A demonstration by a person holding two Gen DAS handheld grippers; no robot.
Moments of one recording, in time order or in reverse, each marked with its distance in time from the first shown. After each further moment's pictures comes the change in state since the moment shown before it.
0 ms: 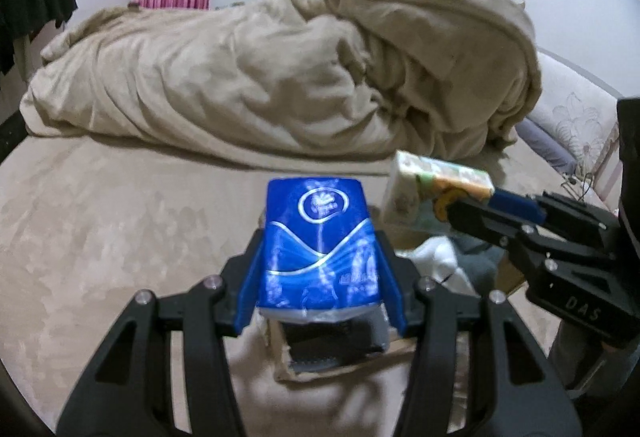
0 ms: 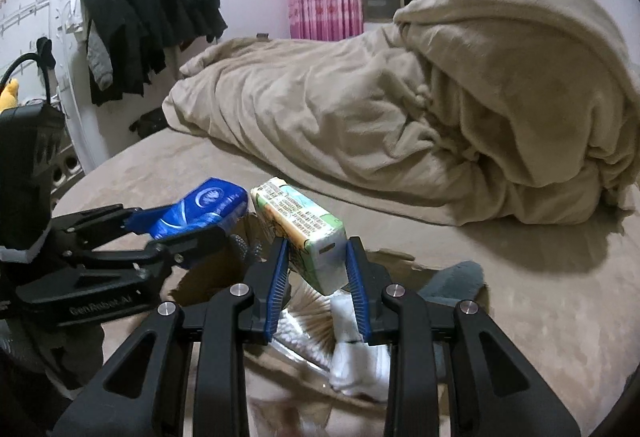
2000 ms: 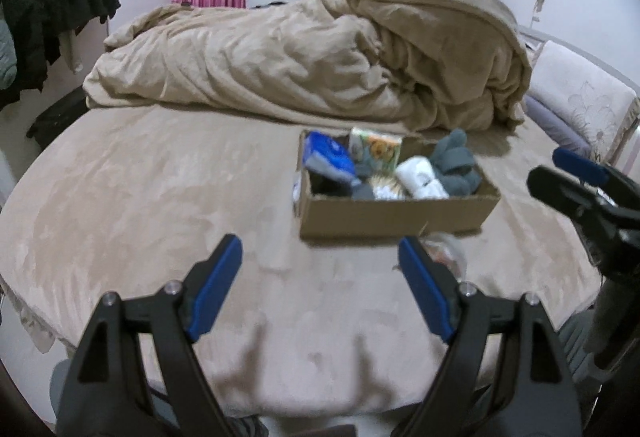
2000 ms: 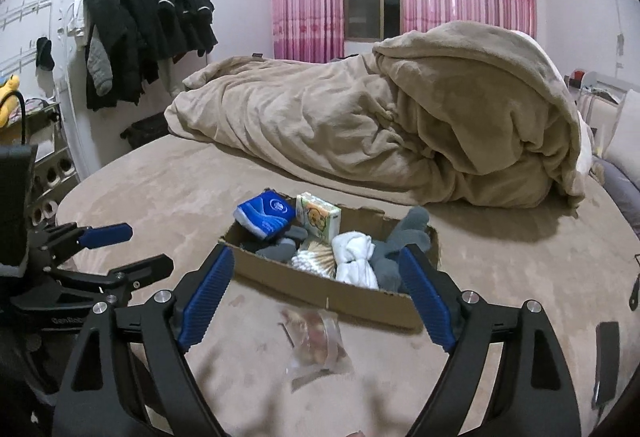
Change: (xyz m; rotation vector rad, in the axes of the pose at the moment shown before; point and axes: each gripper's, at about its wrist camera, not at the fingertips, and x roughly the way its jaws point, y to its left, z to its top) left arm -0.124 -0.023 -0.088 -0.025 0.012 0.151; right arm -0.128 0.036 -0.043 0.007 -0.069 -0.094
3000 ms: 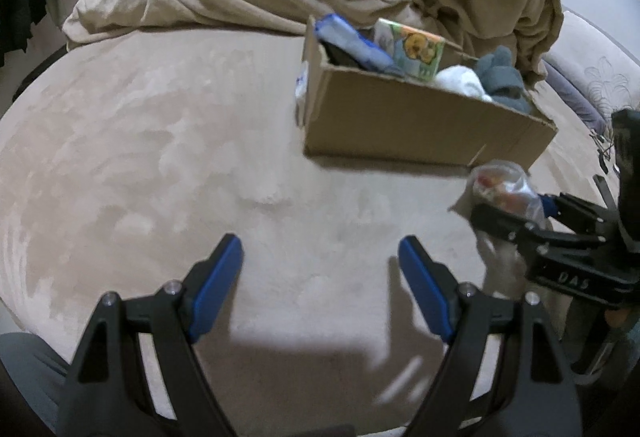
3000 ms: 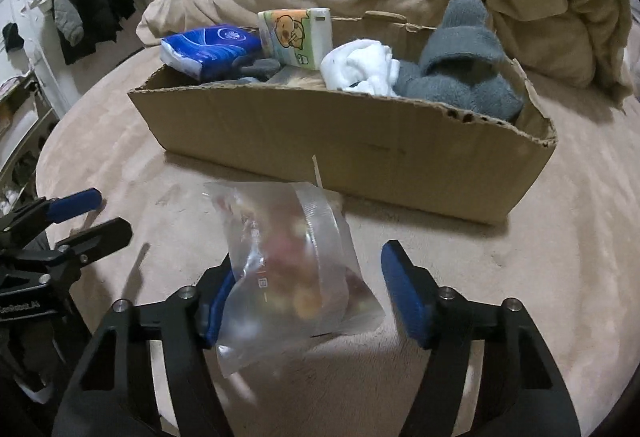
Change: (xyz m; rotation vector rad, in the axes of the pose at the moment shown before) left arm 0.096 0.013 -0.049 -0.027 0.177 -0.016; right arm 0.122 -0.021 -0.094 0.097 0.331 0.076
